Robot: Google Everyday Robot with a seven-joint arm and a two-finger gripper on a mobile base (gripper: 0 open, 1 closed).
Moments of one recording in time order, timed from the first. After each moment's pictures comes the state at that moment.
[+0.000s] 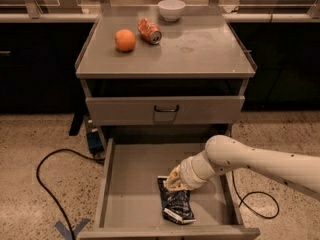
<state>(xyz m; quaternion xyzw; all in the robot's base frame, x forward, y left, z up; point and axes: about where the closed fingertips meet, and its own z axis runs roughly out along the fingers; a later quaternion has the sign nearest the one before) 0.492 -0.048 0.502 -0.77 0.55 0.16 0.27</state>
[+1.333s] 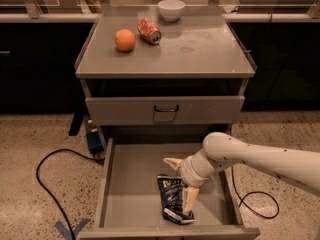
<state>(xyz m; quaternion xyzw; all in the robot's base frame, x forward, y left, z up) 0.492 -0.057 0.490 -0.79 0.53 0.17 0.23</state>
